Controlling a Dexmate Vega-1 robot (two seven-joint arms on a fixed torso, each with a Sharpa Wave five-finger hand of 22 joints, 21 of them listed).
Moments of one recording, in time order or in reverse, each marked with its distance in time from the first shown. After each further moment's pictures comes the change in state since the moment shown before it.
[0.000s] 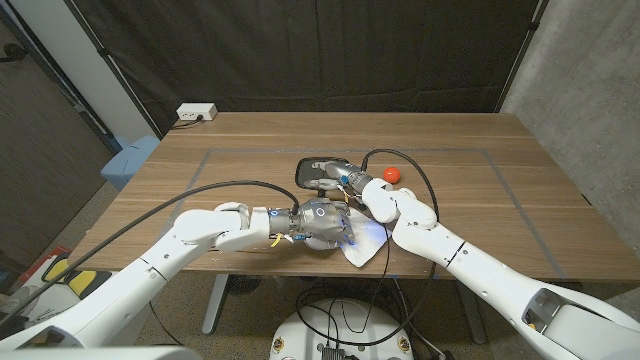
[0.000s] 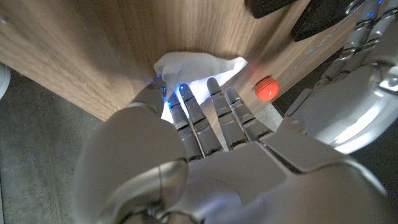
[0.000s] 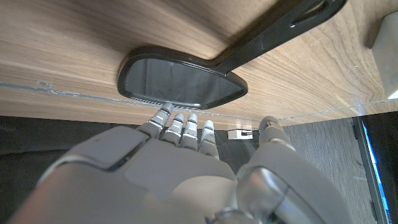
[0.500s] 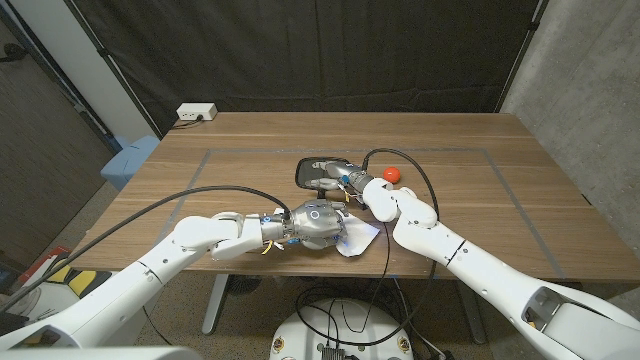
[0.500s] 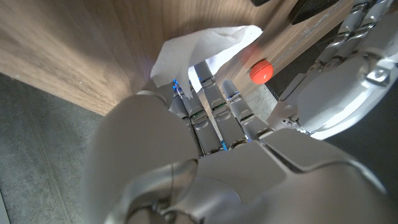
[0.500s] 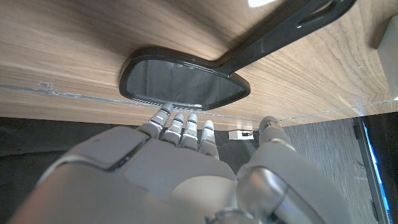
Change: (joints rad) left arm -0.006 0.022 0.029 0.063 0.059 0.023 0.259; left_hand 0.140 0.027 0.020 -0.013 -0.019 0.138 0.072 0.013 0.003 0.208 0.026 0.129 0.041 0.204 -0.057 0.057 0.086 0.048 -0.005 0.077 0.011; right arm 0.007 0.001 0.002 0.015 0.007 0.011 -0.004; right_hand 0.000 0.000 0.000 0.000 0.000 0.000 0.000 0.000 0.000 0.000 0.000 0.000 0.000 0.000 0.000 0.000 0.000 0.000 0.000 0.000 0.000
